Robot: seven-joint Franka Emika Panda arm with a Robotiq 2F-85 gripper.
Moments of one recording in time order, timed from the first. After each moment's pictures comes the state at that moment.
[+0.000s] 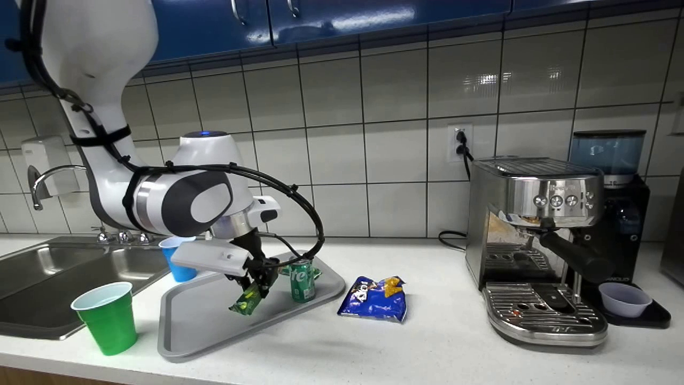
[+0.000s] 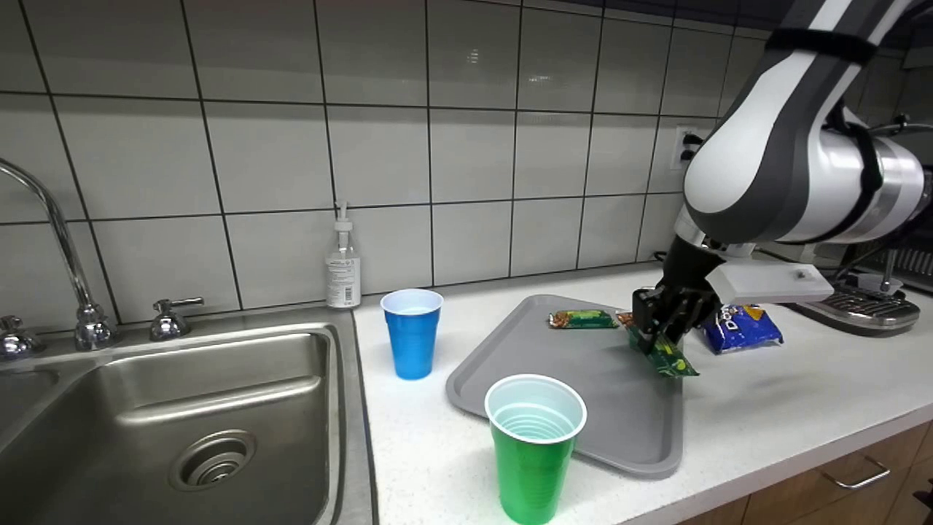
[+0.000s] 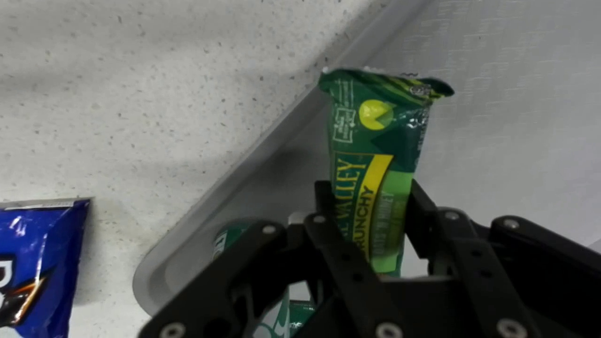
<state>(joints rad) -0.32 0.21 0.27 -2.69 0.08 3.14 -0.14</state>
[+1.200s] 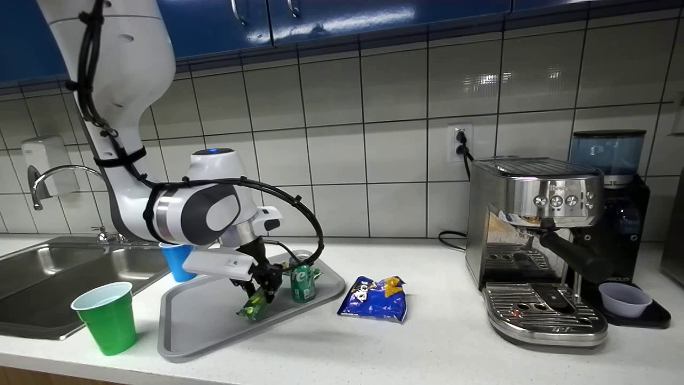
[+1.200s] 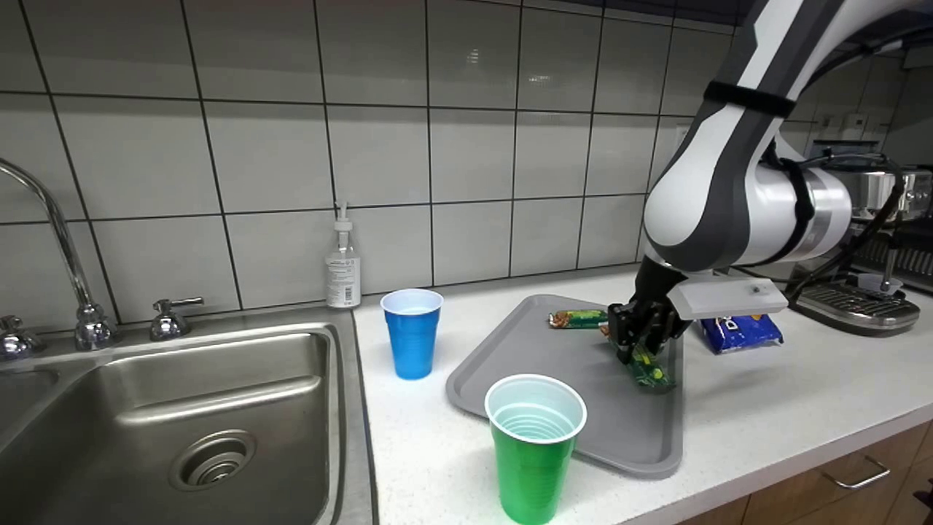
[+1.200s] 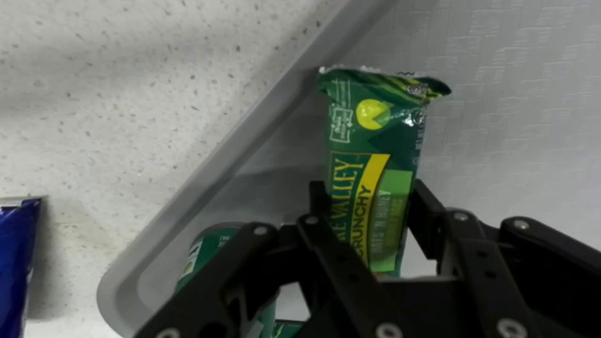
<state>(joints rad) -0.03 0.35 0.02 -2.56 0.07 3.14 -0.08</state>
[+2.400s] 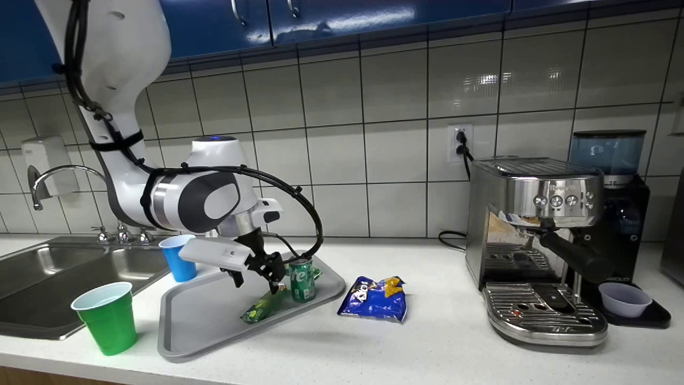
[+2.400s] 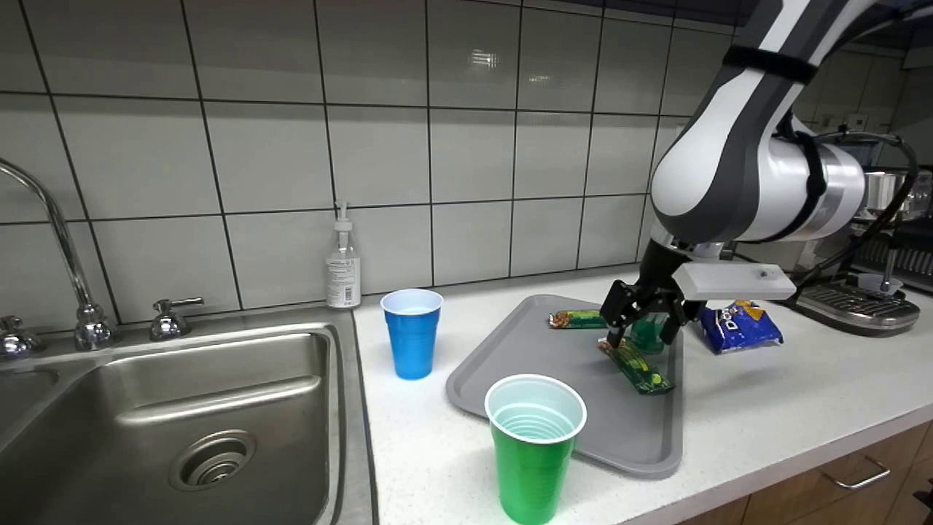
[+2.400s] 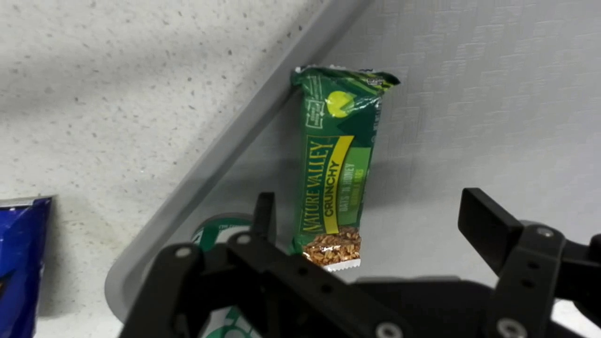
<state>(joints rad) -0.18 0.28 0.17 -2.58 0.08 3.08 -0.08</state>
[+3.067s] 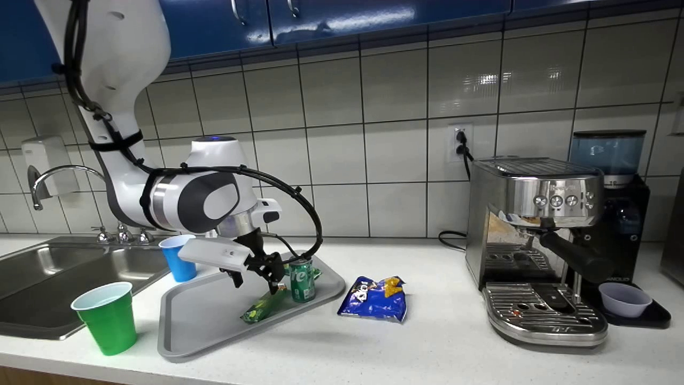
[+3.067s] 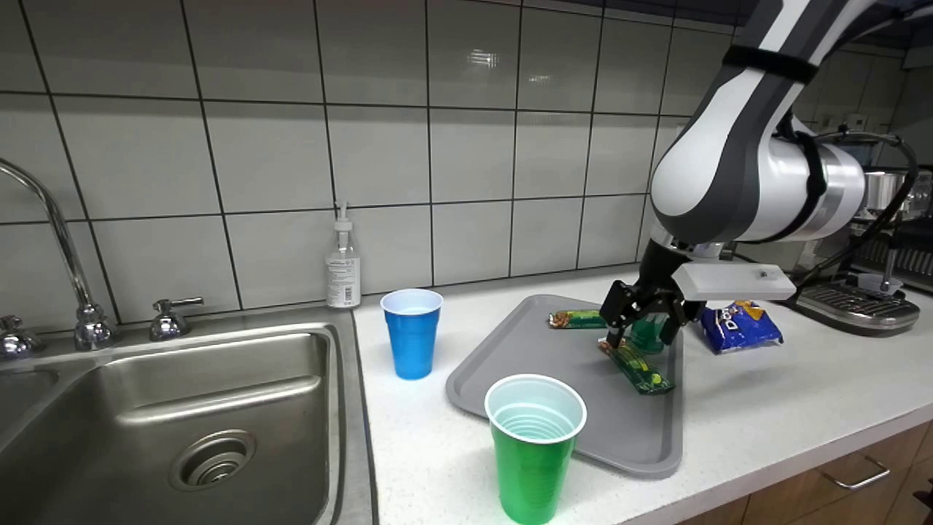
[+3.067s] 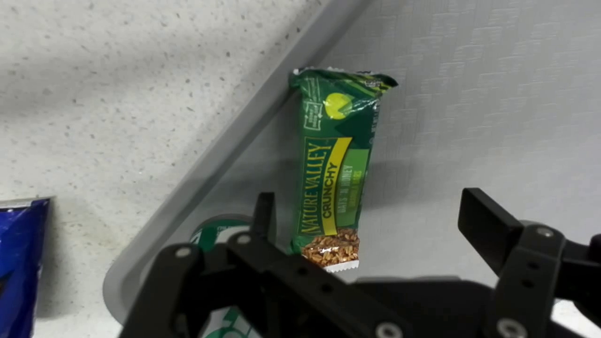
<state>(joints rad) -0.19 0.28 0.17 -2.58 0.08 3.08 -0.08</state>
